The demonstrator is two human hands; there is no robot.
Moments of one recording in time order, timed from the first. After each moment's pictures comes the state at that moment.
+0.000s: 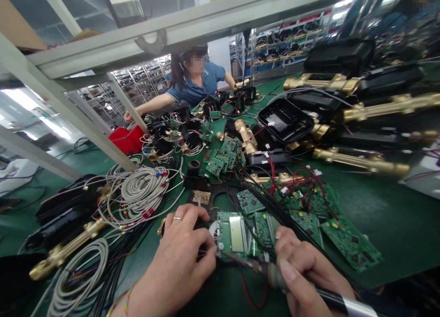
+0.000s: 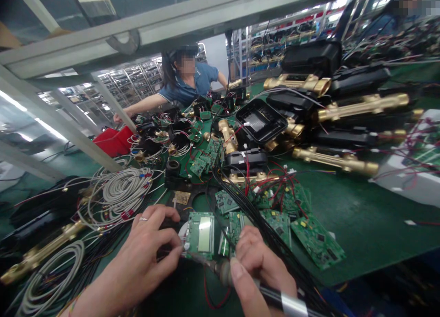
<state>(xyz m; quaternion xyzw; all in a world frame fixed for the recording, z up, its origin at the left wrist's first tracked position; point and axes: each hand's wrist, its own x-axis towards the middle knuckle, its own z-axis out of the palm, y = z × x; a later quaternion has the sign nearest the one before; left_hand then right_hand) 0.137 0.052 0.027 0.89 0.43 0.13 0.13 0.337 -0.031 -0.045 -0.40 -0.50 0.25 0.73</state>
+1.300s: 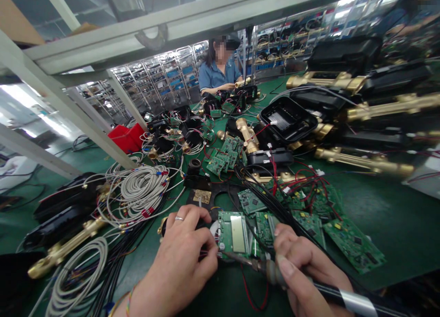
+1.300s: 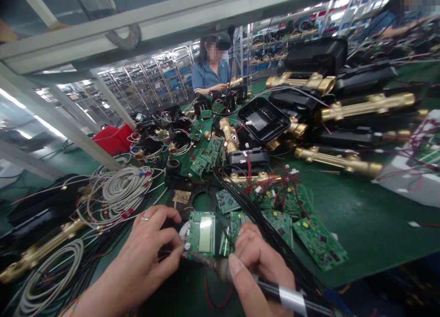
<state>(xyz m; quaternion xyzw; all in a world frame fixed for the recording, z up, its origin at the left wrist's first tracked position) 0.138 0.053 0.028 0.88 0.43 0.13 0.15 0.338 -0.025 -0.044 -0.39 -0.51 0.26 0.72</state>
